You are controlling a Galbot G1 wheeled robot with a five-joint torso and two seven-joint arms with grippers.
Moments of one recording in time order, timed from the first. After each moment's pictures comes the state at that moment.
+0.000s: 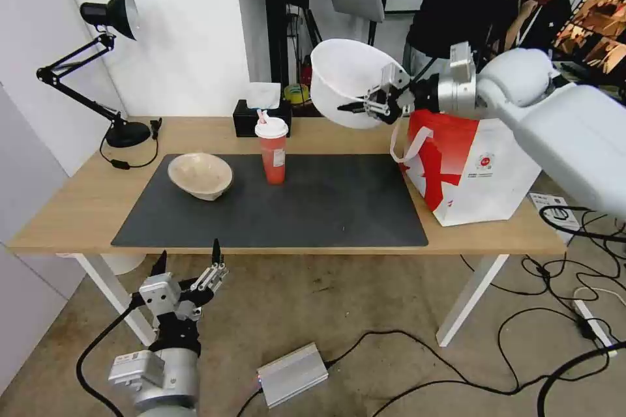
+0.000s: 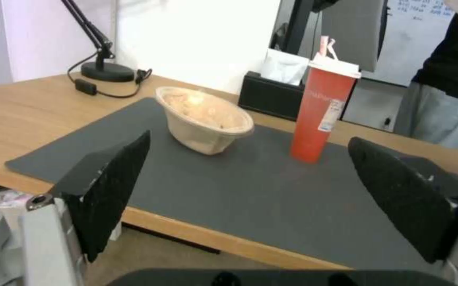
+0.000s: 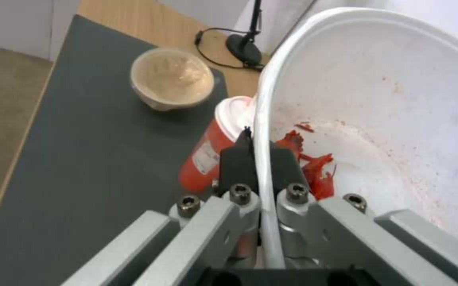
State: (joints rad) left arm 1.77 -1.59 -0.48 -2.39 -0.13 0.05 -0.18; right arm 0.26 0.82 -0.51 1.27 0.65 -0.07 -0.97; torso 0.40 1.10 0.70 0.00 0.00
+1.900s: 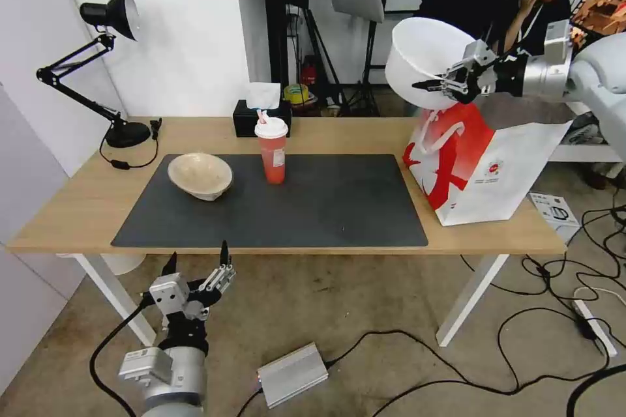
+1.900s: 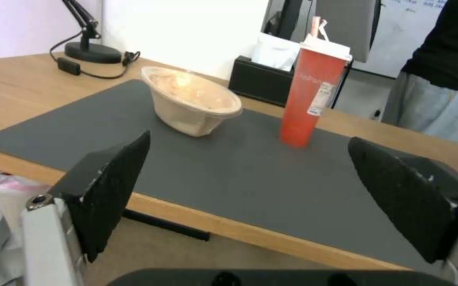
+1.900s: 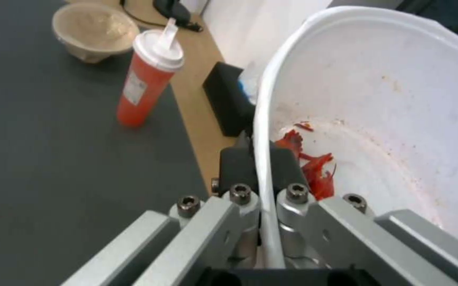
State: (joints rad) left arm 1.77 -1.58 -0.45 -2.36 -0.15 0.06 -0.19; right arm 0.25 0.64 -0.42 1.19 0.66 -0.05 -1.00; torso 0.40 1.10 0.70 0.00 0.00
